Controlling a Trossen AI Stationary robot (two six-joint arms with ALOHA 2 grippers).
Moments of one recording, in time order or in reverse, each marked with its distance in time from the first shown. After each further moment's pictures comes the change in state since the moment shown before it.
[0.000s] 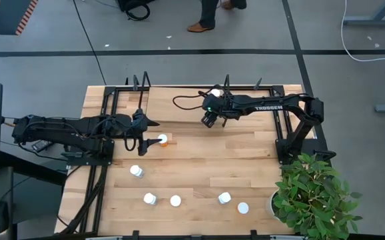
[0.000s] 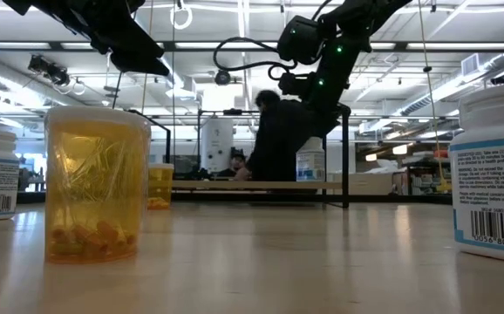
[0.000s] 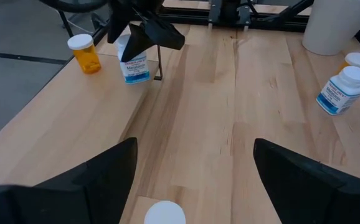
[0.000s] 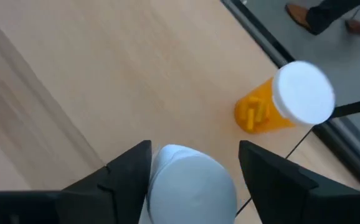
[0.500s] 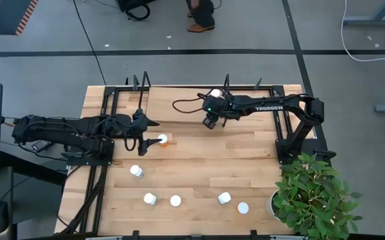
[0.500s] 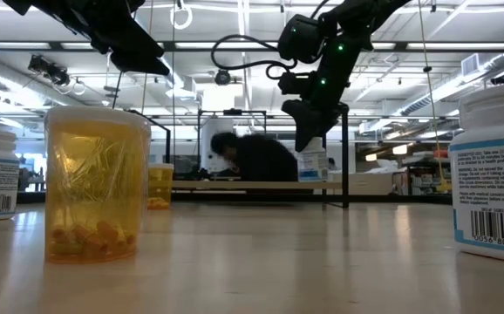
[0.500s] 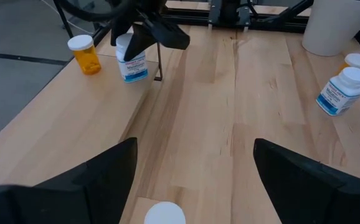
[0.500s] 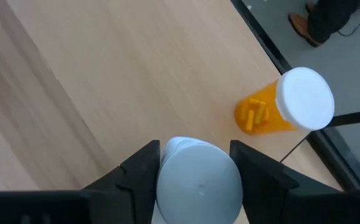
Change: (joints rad) left arm 0.000 0.000 0.000 0.003 0.000 0.001; right arm 0.008 -0.001 0.000 -0.019 -0.021 -0.057
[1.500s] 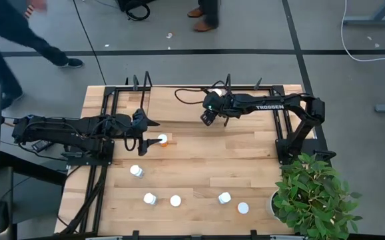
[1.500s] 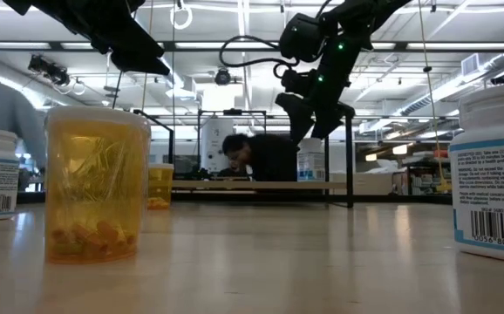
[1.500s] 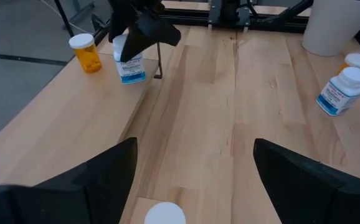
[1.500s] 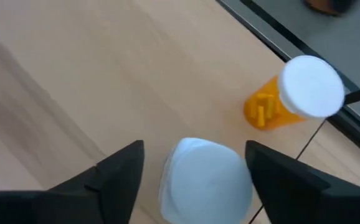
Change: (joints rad) left arm 0.000 0.000 0.000 0.001 0.000 -0.001; right arm -0.028 -0.004 0.003 0.011 -0.034 0.206
